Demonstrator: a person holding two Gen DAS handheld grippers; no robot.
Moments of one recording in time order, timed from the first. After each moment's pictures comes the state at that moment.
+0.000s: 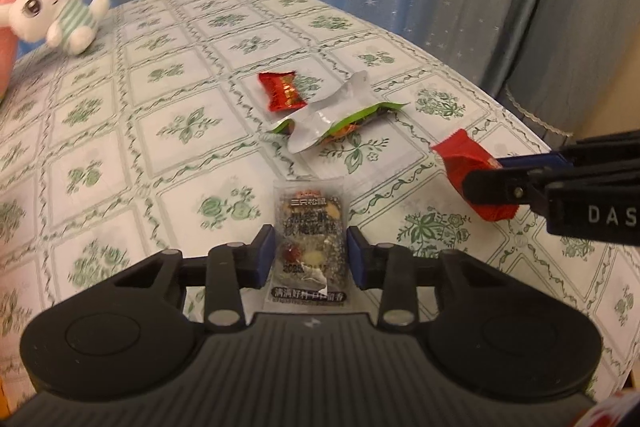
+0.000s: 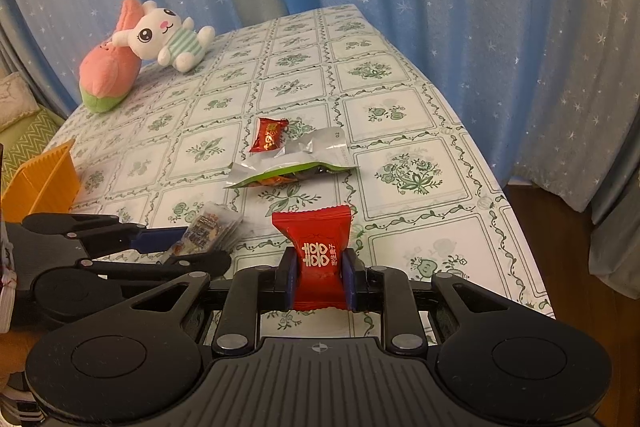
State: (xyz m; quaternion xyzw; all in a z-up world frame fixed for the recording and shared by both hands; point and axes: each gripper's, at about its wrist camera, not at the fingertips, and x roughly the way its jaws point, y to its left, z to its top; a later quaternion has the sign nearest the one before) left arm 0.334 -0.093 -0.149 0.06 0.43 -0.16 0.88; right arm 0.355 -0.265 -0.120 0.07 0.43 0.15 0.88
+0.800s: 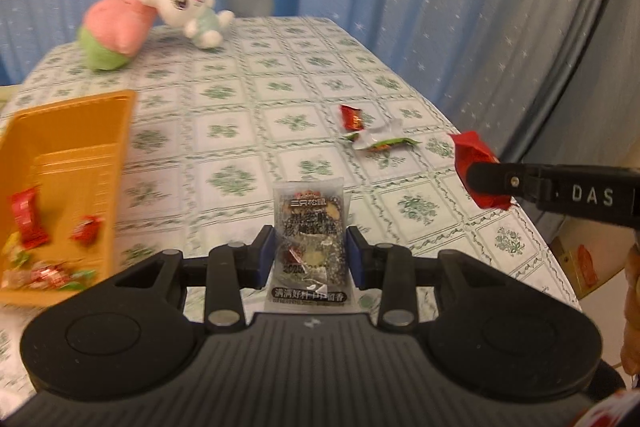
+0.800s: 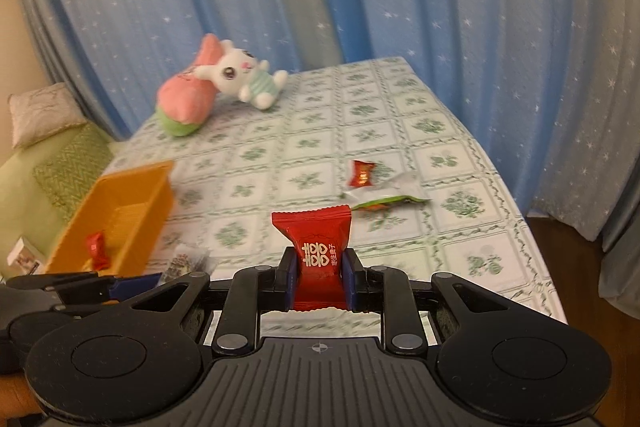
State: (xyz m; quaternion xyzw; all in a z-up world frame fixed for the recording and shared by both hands) left arm 0.193 -0.009 -0.043 -0.04 0.39 -0.07 0.92; right arm 0.261 -0.213 -0.017 0.07 0.38 0.19 0.90
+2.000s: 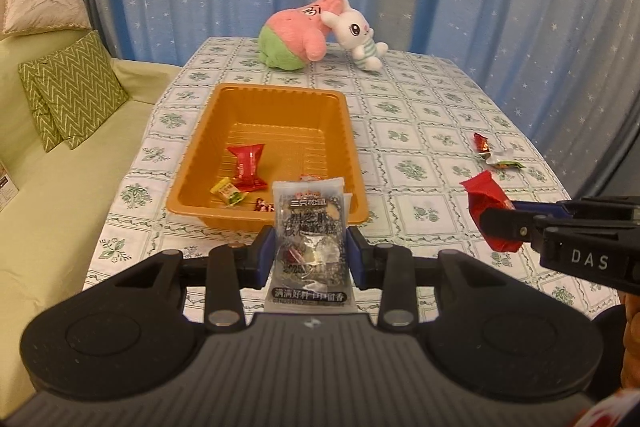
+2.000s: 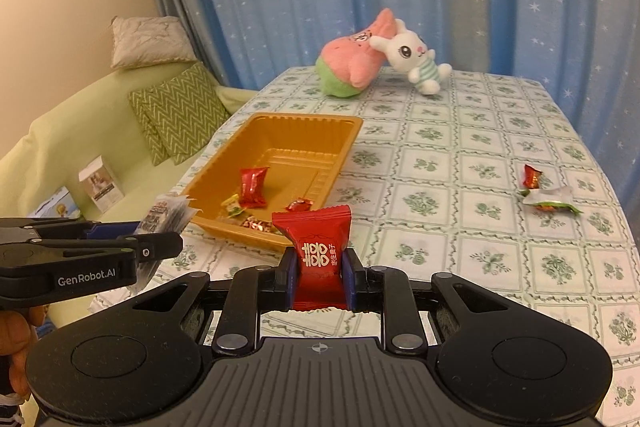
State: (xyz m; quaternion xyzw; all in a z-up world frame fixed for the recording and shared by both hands) left arm 0.061 0.144 0.005 -0.08 0.37 0.07 0.92; right arm 0.158 -0.054 0.007 -0.01 0.37 0.33 0.87
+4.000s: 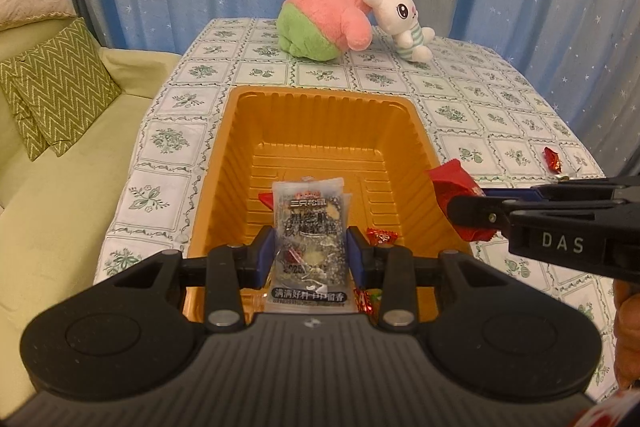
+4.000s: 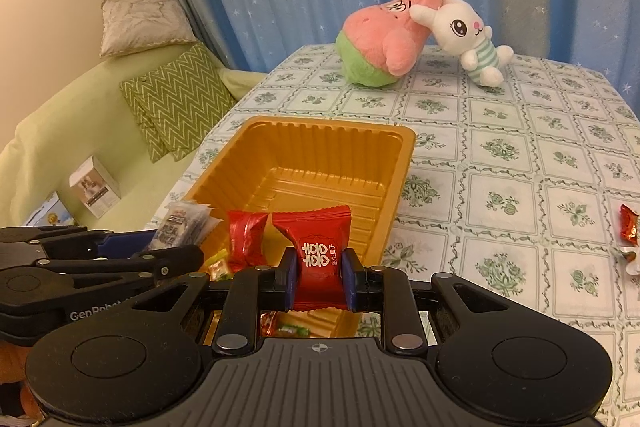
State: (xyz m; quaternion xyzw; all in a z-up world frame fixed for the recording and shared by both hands) left arm 0.201 0.232 -0.056 -0.07 0.40 0.07 0.91; right arm 0.294 0.060 -0.053 -0.01 0.41 0.35 0.84
